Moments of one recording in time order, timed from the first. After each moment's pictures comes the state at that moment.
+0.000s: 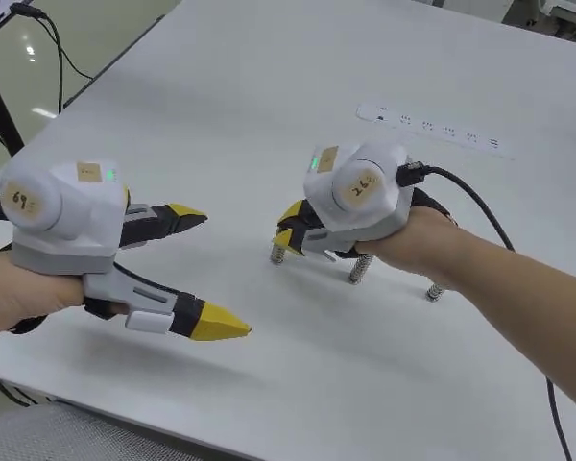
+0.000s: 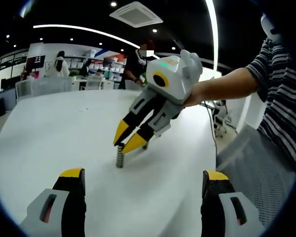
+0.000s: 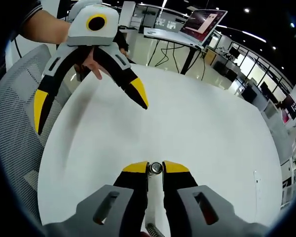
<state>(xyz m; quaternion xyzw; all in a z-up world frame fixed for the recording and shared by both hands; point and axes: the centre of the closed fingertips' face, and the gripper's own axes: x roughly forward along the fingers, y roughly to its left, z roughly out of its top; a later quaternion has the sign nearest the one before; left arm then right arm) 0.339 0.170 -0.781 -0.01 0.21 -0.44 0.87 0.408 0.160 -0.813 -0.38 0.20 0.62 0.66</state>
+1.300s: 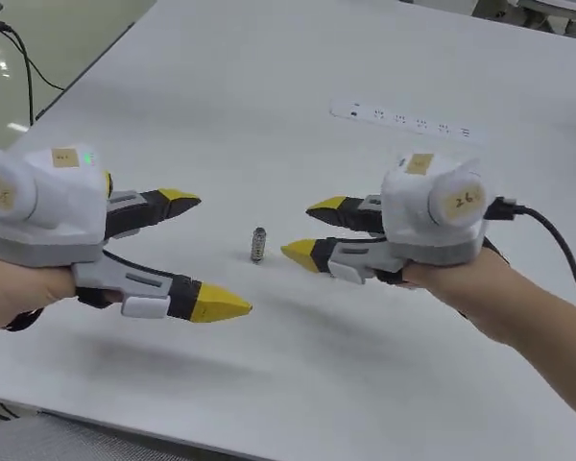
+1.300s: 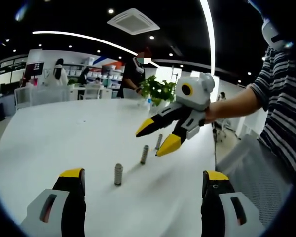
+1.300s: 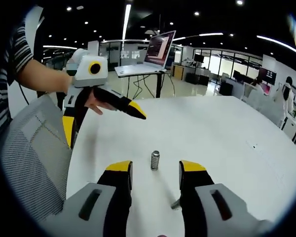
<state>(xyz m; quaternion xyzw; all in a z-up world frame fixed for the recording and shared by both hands) 0.350 0.153 -0.751 -0.01 0.18 -0.44 0.88 0.385 0.095 -0.757 -0.17 0.18 0.58 0.78</state>
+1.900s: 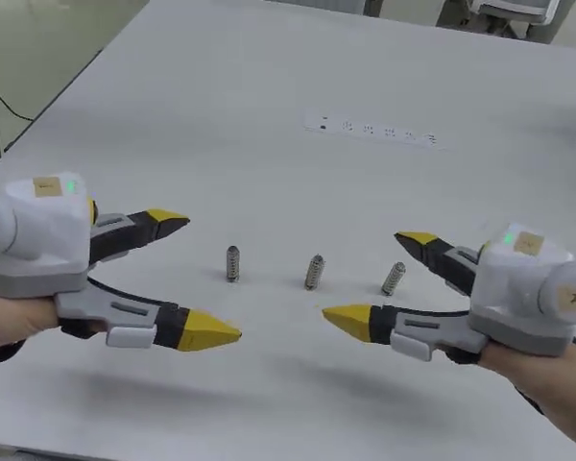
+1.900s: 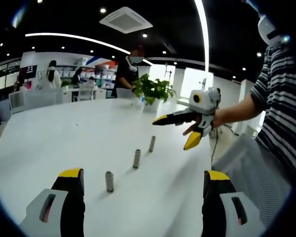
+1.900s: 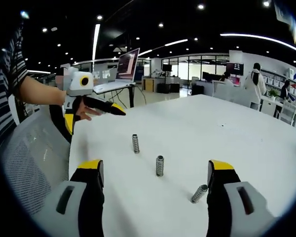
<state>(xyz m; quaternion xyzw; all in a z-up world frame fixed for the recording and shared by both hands) 0.346 0.130 -0.742 0.00 0.17 -0.46 0.87 0.381 -0.005 -0.754 -0.08 0.16 0.47 0.86</state>
